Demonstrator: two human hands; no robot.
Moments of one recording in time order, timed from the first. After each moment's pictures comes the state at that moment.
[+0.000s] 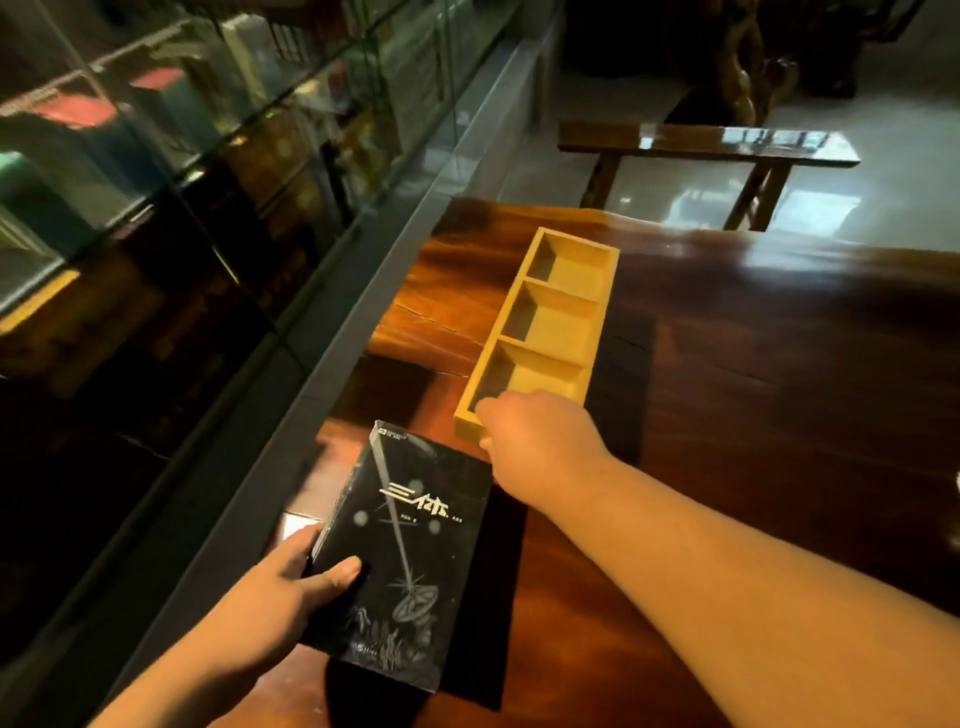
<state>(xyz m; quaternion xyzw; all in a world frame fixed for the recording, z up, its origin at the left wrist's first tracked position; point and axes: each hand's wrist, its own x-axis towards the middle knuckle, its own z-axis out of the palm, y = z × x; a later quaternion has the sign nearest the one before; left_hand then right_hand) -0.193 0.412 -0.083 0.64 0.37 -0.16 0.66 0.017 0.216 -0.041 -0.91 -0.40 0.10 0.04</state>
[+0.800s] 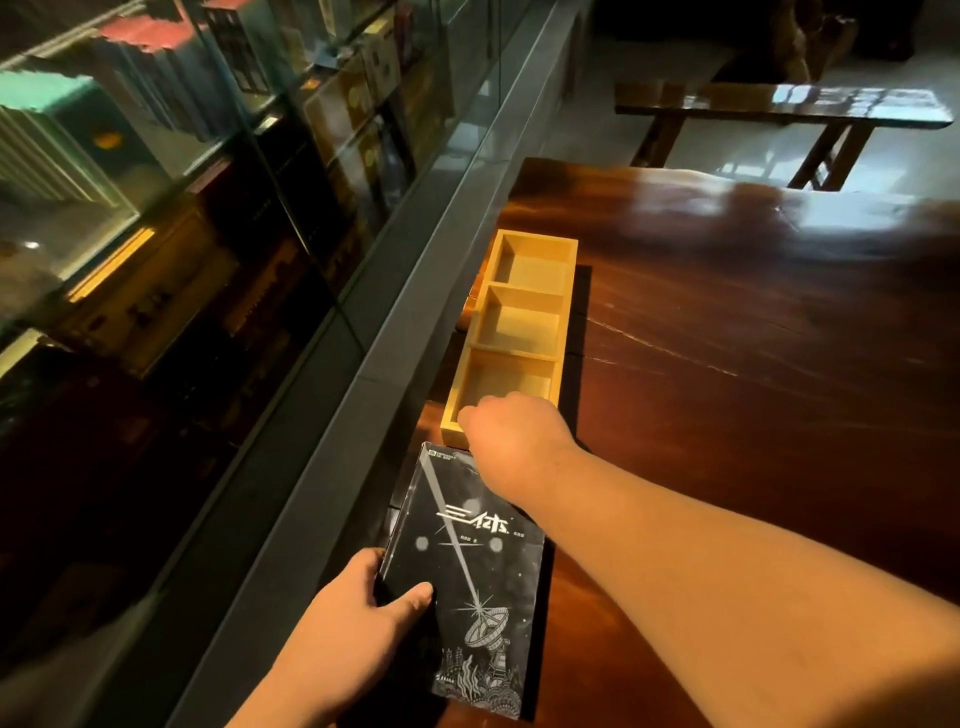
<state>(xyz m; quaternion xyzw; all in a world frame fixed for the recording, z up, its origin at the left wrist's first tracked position) -0.229 0.494 -0.151 0.79 0.39 -0.16 0.45 -0.019 0.384 -0.121 -0.89 -0.43 0.14 -0.02</state>
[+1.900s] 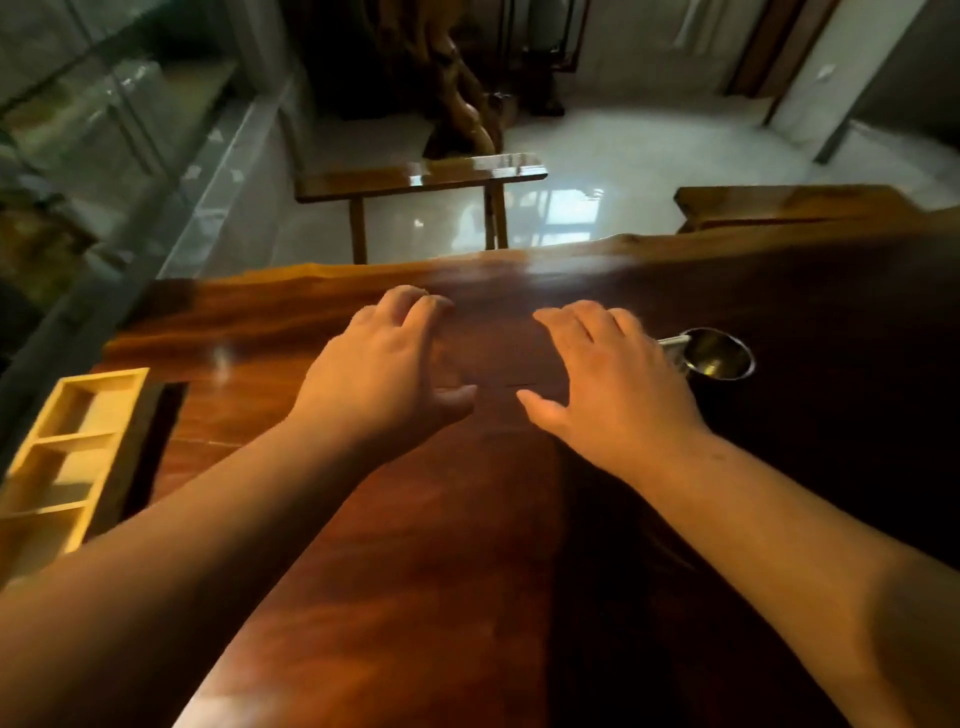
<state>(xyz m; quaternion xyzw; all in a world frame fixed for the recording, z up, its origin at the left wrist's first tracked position) 0.087 0.023 0.067 0.98 -0.14 0.12 0.13 0.074 -0.204 0.066 -0.98 -0.14 -0.14 0.04</state>
